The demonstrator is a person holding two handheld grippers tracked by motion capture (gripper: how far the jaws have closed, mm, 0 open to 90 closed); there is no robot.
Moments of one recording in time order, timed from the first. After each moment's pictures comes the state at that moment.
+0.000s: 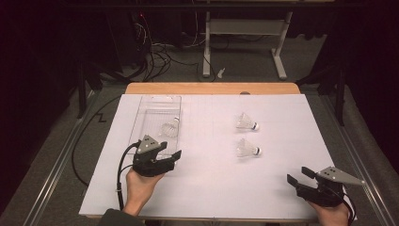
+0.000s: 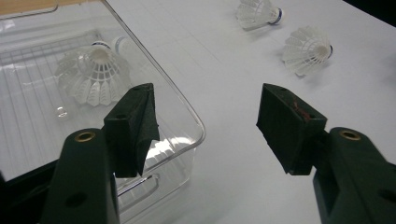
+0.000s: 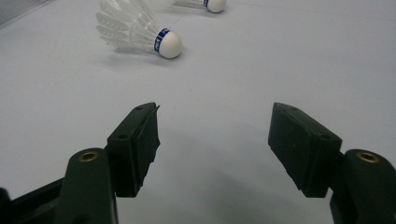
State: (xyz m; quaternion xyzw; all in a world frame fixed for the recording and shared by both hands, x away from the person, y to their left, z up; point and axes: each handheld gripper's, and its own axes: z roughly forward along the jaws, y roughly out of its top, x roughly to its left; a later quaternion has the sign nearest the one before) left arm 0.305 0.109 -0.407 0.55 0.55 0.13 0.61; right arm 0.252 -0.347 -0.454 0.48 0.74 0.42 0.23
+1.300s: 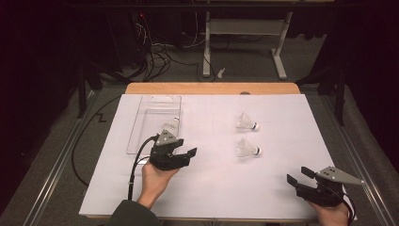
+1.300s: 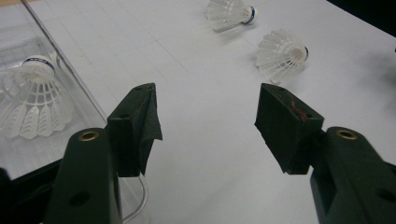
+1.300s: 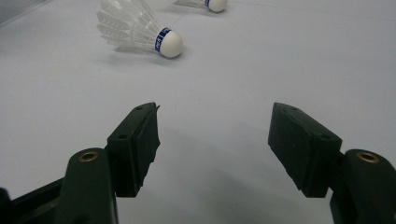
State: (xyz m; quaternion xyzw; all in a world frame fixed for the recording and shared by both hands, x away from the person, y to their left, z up) left arm 0.323 0.072 -0.408 0.58 0.54 0.10 0.61; right arm 0.253 -0.347 -0.454 0.48 0.74 0.41 0.23
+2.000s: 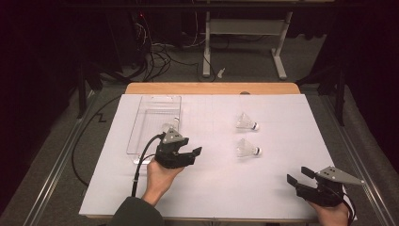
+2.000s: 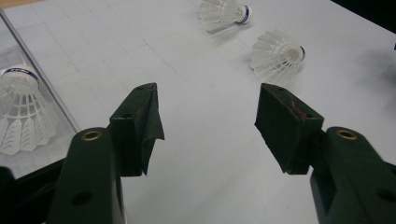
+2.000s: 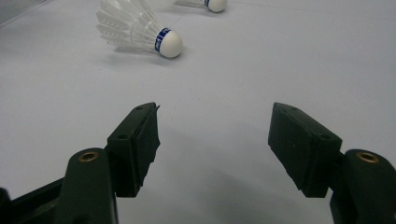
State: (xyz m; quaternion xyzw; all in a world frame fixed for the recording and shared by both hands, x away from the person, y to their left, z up) left arm 0.328 0.057 -0.408 0.59 0.53 0.09 0.60; right arm 0.253 -0.347 -0.454 0.48 0.74 0.41 0.23
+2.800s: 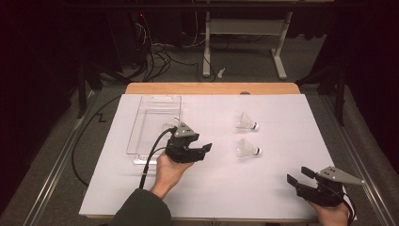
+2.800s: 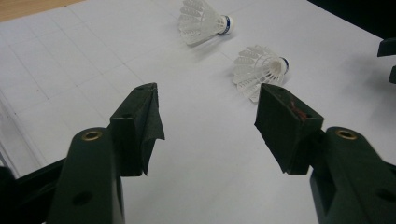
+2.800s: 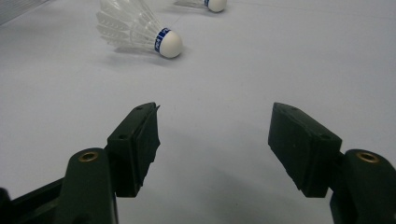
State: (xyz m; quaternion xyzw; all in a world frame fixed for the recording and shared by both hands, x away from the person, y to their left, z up) left arm 0.341 0.033 -0.399 0.60 0.51 0.08 0.60; right arm 0.253 -0.347 -0.455 0.48 0.74 0.42 0.23
